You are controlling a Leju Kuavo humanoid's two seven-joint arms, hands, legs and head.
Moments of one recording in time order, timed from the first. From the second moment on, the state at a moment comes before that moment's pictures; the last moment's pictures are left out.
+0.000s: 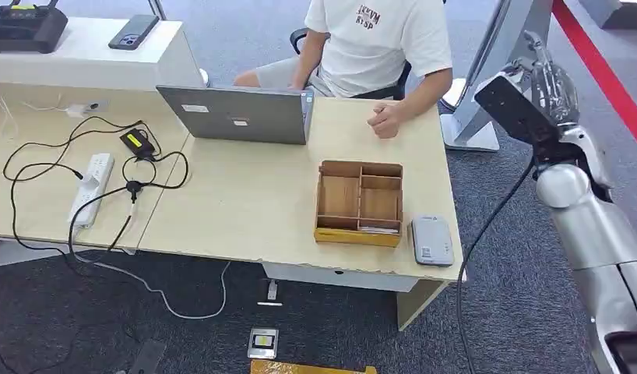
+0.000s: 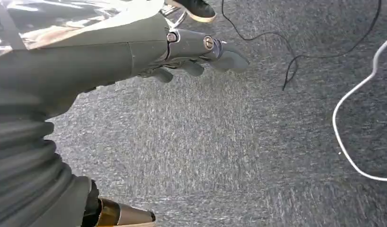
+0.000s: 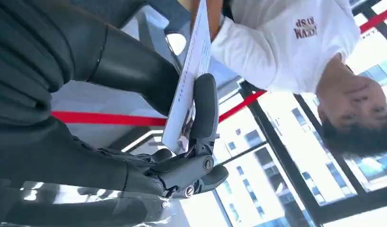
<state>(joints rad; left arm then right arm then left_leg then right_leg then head) -0.11 0.13 -0.05 -0.18 -0.24 0.34 -0.19 -0.93 -0.42 0.47 -1.00 0.56 -0.08 -0.14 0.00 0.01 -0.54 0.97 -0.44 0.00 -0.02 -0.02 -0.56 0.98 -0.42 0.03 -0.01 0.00</state>
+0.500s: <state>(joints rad) -0.14 0.14 -0.08 -0.18 -0.30 0.30 -0.18 -1.24 -0.24 0.56 -0.64 0.74 -0.01 -0.19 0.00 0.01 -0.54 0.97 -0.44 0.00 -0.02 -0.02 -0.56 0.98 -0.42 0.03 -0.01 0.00</state>
